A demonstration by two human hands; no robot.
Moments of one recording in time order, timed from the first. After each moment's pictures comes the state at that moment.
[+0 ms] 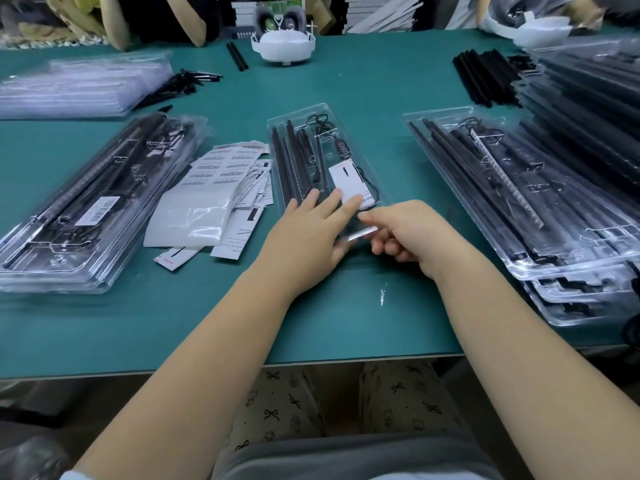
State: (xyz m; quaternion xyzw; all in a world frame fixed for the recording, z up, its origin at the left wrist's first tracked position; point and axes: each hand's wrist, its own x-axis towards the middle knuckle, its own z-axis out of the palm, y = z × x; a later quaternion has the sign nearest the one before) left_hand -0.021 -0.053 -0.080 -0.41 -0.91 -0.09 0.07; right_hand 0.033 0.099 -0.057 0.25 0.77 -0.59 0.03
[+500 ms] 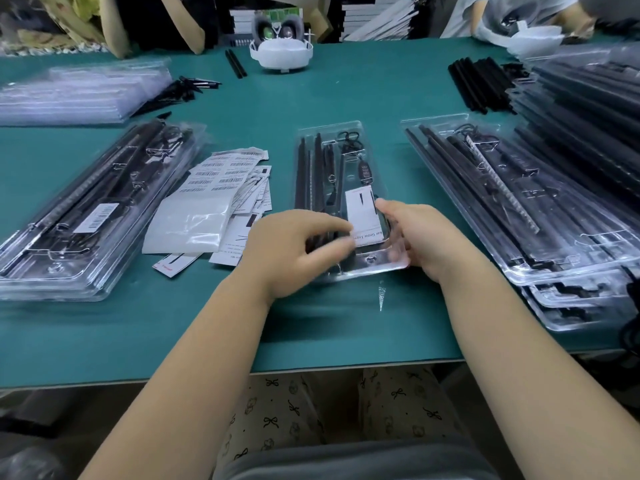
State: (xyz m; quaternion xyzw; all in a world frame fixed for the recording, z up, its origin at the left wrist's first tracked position) left_hand -0.012 -0.077 -0.065 -0.42 -0.83 -0.36 0.07; right_hand 0.030 0.110 -0.066 0.26 0.71 -0.65 -0.02
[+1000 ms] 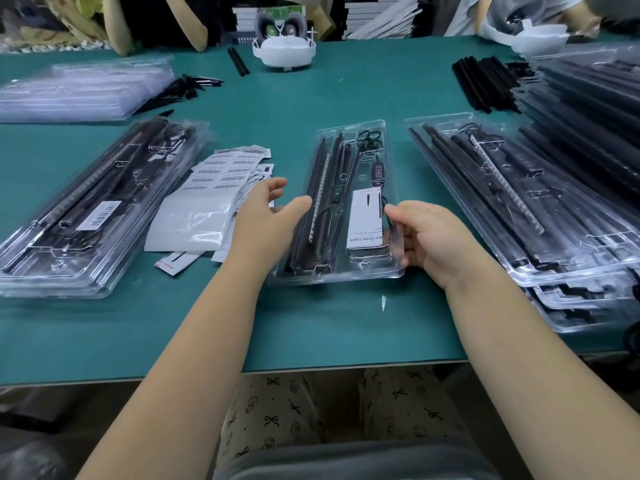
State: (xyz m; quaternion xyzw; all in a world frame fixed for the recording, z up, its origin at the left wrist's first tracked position) left_hand -0.039 -0.077 -0.068 -0.09 -0.80 -0.59 -0.02; right_hand 0.039 0.115 -0.075 0.14 0.66 -0.74 -0.06
